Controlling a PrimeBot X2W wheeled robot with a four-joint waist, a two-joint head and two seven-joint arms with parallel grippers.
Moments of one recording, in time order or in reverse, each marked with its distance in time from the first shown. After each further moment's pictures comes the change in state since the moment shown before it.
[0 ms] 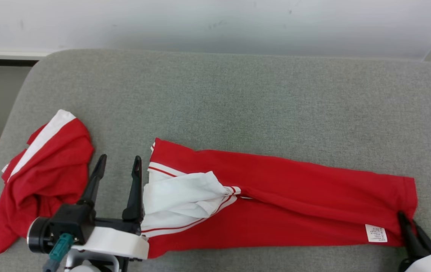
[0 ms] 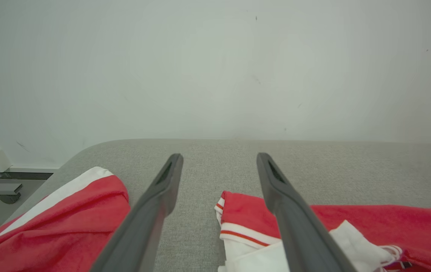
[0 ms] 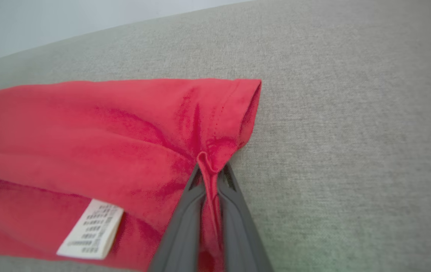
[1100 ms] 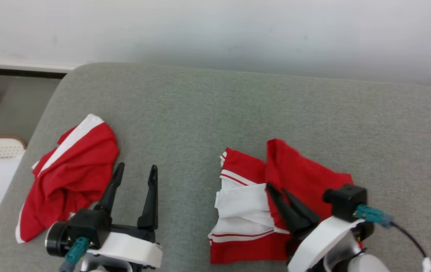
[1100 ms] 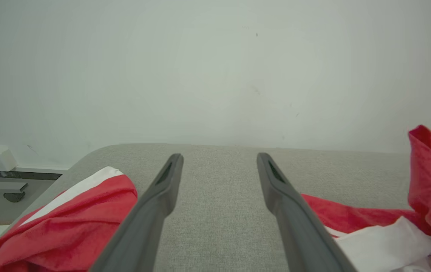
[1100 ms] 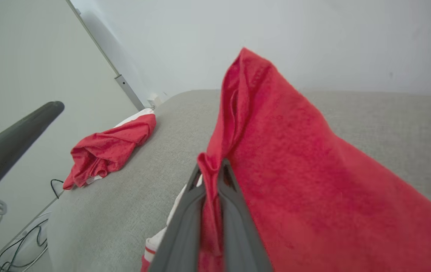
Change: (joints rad) left arm 0.011 -0.017 -0.051 0.022 -0.017 -0.006 -0.003; right arm -0.178 0.144 0.399 -0.208 0.056 0.001 0.177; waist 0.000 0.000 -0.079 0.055
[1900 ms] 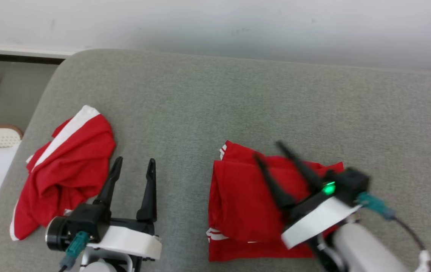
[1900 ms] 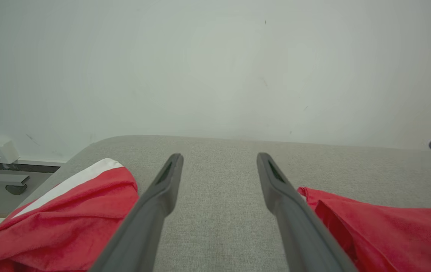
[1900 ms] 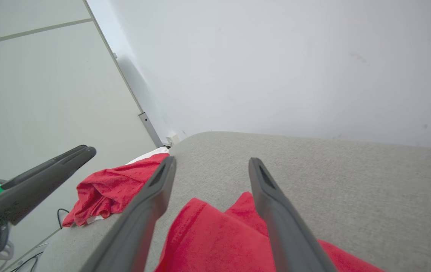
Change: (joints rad) left arm -0.046 -0.017 -0.002 0.064 -0.008 0.000 -0.045; right arm -0.230 -0.016 0.191 0.275 0.061 0.000 -0.408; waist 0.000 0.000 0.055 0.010
